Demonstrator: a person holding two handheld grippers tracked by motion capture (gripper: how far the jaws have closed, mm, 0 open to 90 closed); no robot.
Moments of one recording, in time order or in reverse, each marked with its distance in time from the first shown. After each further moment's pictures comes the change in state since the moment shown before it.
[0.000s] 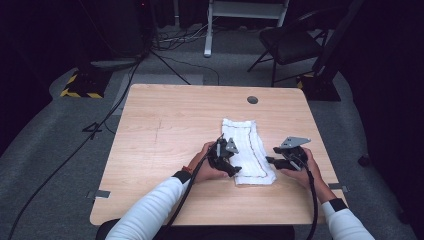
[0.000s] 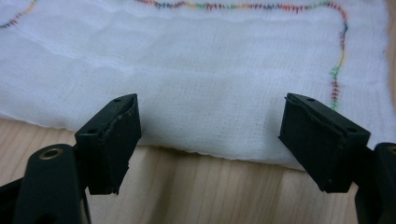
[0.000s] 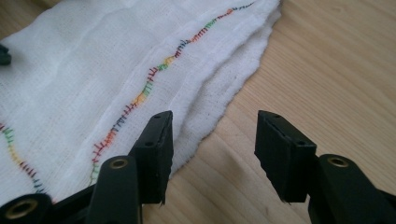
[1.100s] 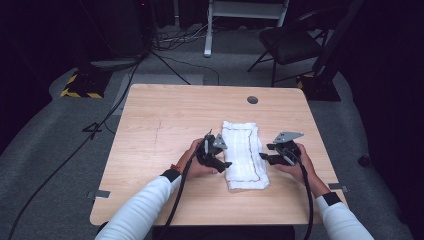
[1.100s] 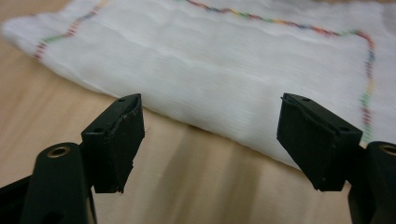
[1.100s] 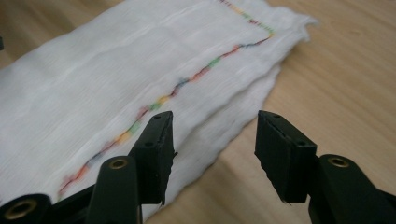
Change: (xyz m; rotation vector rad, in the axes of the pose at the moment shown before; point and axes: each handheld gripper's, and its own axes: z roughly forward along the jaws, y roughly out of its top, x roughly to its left) left arm 0.028 -0.010 -0.034 -0.063 0.066 -0.067; right arm 0.002 0.027 0.009 -0.010 0.020 0.015
